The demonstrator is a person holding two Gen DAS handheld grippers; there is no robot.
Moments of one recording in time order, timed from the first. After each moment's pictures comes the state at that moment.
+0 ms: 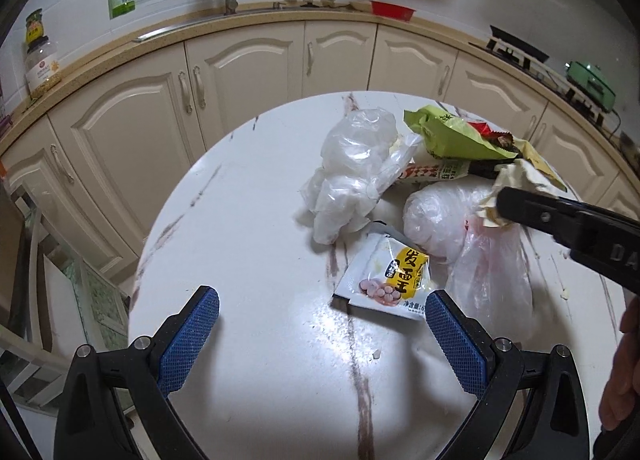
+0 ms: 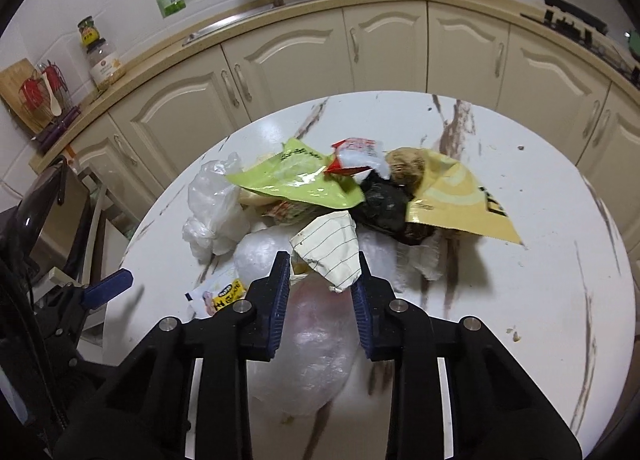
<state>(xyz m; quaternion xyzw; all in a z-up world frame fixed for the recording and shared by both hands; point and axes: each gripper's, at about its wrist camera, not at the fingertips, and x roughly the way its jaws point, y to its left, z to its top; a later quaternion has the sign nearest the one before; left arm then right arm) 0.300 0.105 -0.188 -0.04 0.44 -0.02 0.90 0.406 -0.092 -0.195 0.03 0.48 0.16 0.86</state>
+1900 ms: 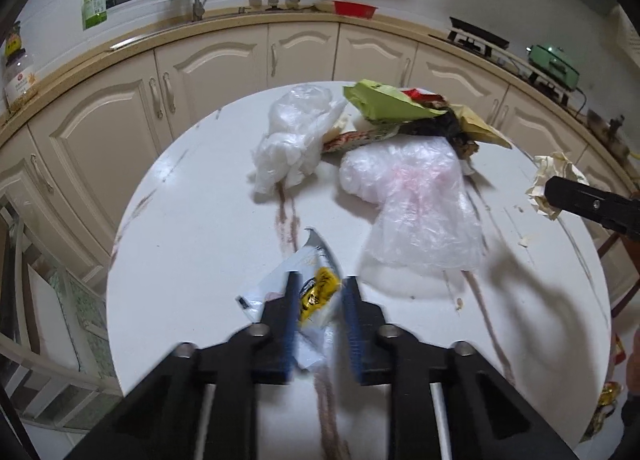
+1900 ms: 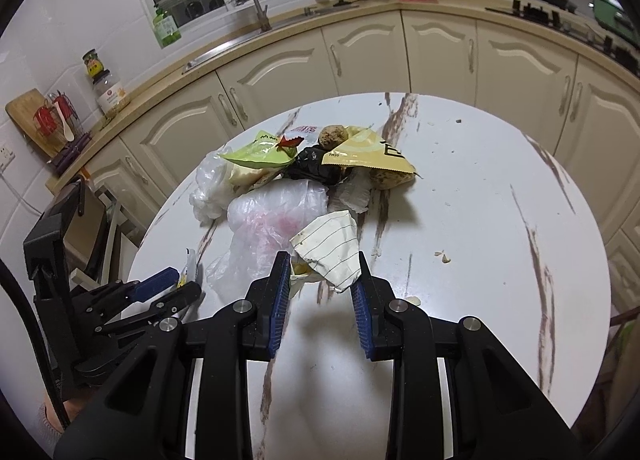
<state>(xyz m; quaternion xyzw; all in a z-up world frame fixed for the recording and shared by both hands) 0.279 0.113 -0.201 -0.02 0.43 -0.08 0.90 0.341 -0.159 -0.170 0.07 0.45 0.16 0.87</state>
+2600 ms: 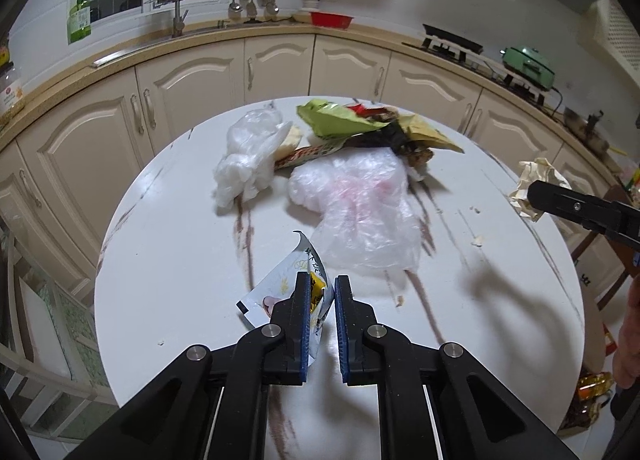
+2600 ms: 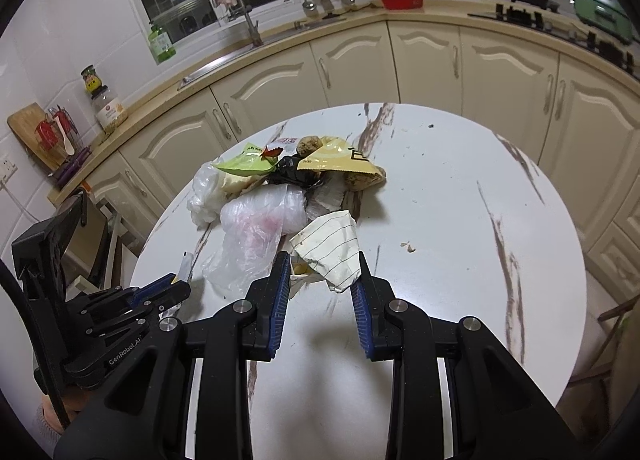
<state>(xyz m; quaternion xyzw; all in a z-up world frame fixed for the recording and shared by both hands) 0.248 0.080 -0.176 -0.03 0.40 -0.10 0.91 0.318 -0.188 -0.156 0.09 0.43 0.15 0.88</state>
